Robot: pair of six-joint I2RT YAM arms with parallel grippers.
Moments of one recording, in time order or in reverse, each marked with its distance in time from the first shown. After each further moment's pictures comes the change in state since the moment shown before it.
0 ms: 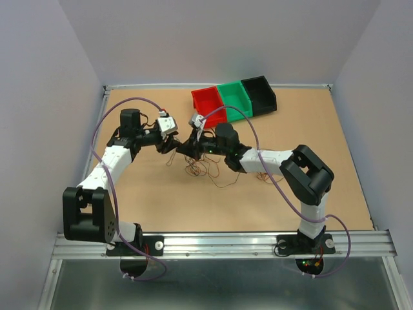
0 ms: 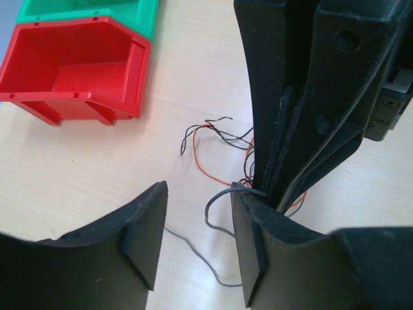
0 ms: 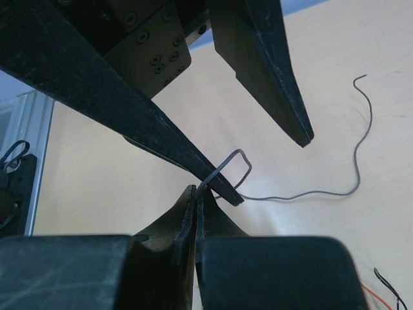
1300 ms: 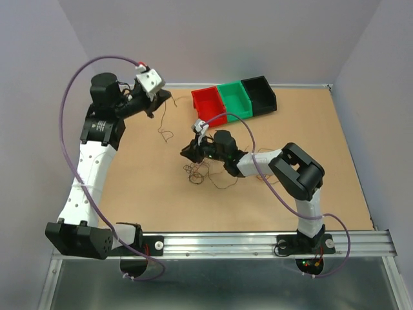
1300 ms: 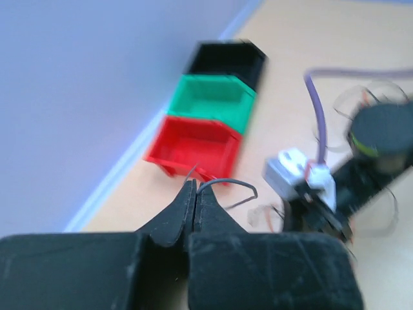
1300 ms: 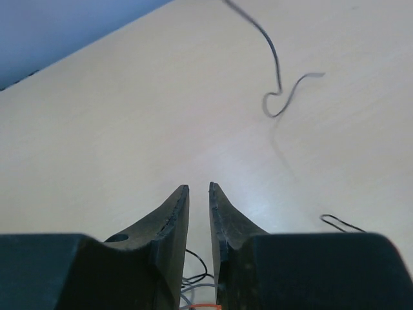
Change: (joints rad) left arm -0.028 -0.128 0.423 -0.155 -0.167 -0.282; right arm 0.000 0.078 -0.050 0.089 0.102 0.009
